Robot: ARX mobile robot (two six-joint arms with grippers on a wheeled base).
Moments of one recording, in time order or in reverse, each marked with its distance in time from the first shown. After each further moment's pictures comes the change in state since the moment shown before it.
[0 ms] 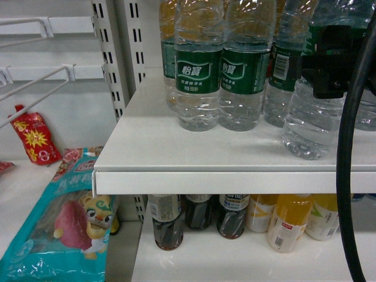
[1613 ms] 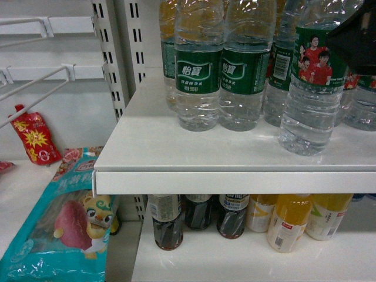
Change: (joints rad) left arm 0.000 0.000 0.000 0.000 0.000 0.000; right arm -0.054 -0.254 -0.119 -0.086 -0.071 0.034
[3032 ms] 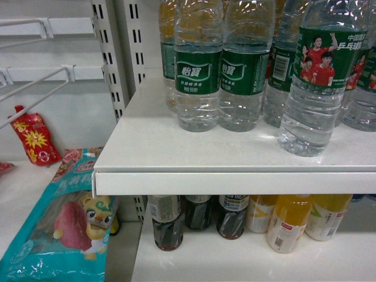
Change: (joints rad) left arm 0.000 0.000 0.000 0.000 0.000 0.000; right arm -0.247 -0.939 -0.667 -0.007 -0.029 -0.115
